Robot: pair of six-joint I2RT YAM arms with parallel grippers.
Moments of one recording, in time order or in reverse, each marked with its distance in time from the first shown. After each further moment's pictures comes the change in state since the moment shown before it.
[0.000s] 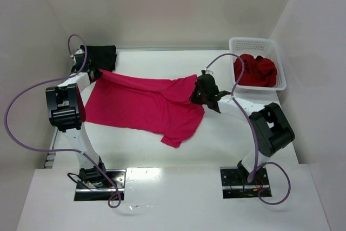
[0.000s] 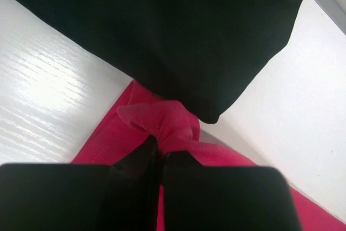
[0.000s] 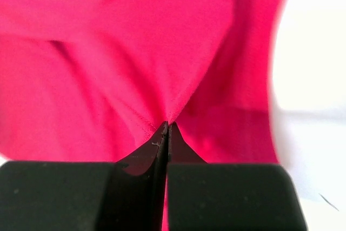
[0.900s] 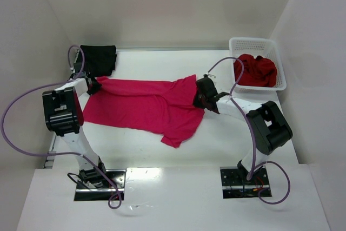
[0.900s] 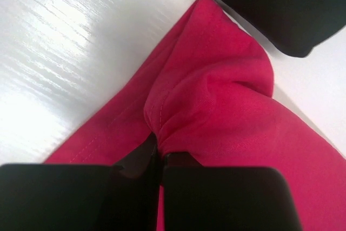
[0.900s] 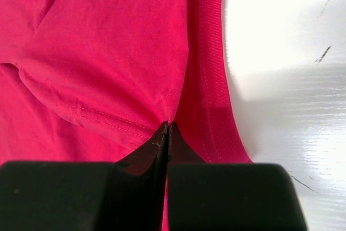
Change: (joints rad) left arm 0.031 -0.071 -0.140 -0.144 0.011 0.006; right arm 0.009 0.028 -0.018 -0.092 0.133 0.036
